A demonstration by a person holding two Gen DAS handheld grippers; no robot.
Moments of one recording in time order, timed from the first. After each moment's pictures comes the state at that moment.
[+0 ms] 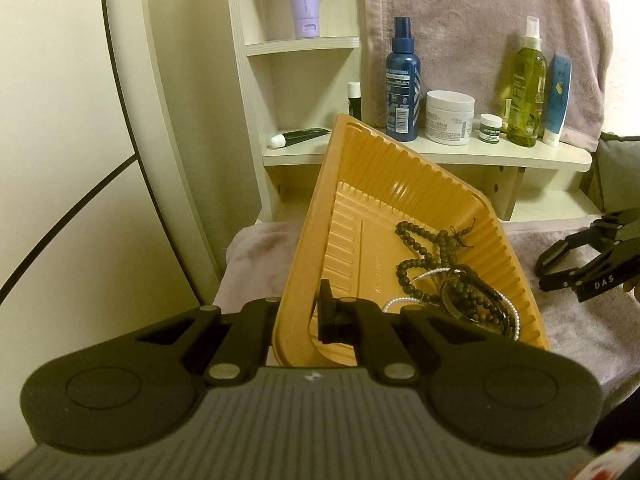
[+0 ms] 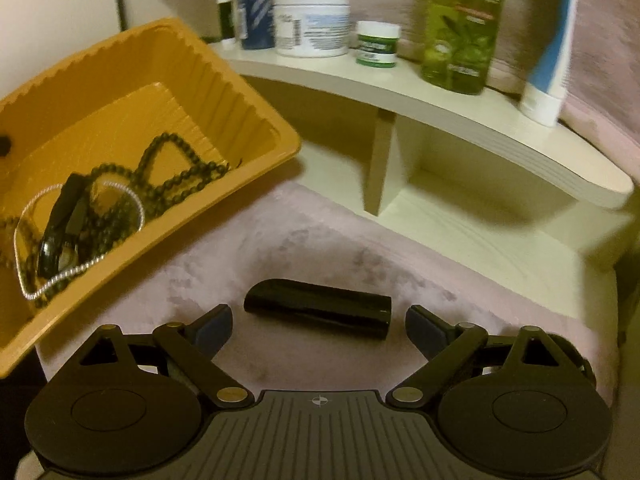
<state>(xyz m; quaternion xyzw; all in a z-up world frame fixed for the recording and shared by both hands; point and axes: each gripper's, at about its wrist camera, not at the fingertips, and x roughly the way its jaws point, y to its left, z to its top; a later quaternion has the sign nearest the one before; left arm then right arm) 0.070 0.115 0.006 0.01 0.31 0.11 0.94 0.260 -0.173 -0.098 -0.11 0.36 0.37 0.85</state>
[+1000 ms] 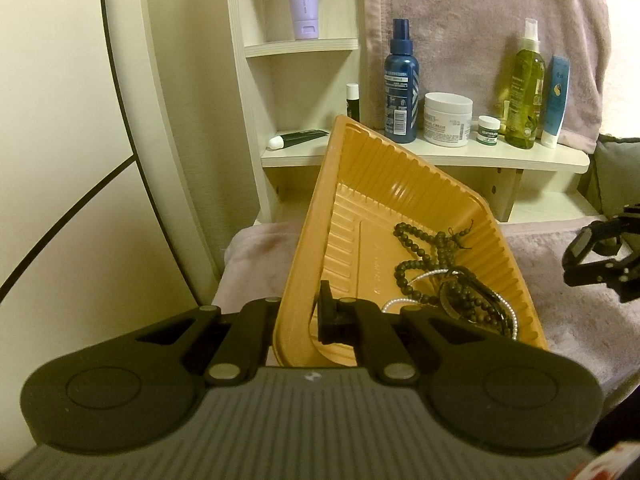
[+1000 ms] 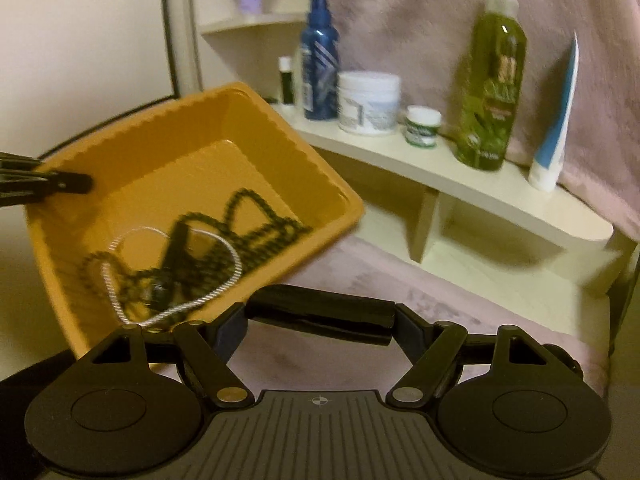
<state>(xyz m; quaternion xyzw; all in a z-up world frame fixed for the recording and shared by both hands) 0.071 0.115 0.006 0.01 0.31 0.10 0.94 0.192 -0.175 -0.044 -0.08 0.30 0.40 0.86</state>
